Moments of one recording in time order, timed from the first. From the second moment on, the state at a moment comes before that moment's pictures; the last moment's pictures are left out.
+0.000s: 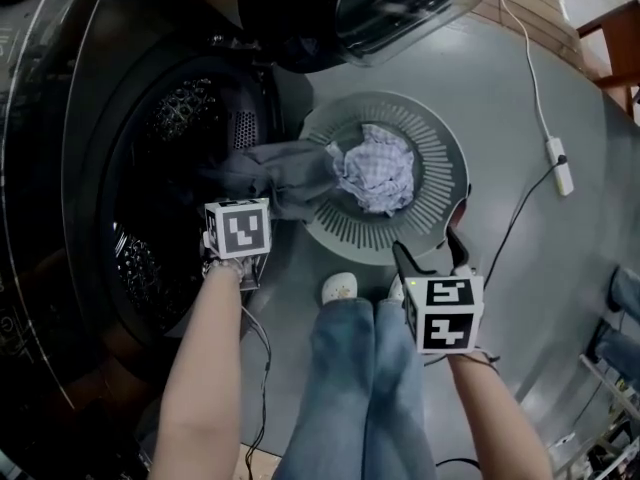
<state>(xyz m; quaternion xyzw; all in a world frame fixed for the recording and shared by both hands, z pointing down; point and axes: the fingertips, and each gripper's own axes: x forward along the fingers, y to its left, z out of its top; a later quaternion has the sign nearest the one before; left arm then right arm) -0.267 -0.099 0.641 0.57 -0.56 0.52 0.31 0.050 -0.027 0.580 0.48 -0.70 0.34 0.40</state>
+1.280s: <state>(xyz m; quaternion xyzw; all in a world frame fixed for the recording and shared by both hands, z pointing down) -0.029 -0.121 0.495 0.76 -0.45 0.24 0.40 0.099 -0.023 0.541 0.53 -0.67 0.36 0.37</state>
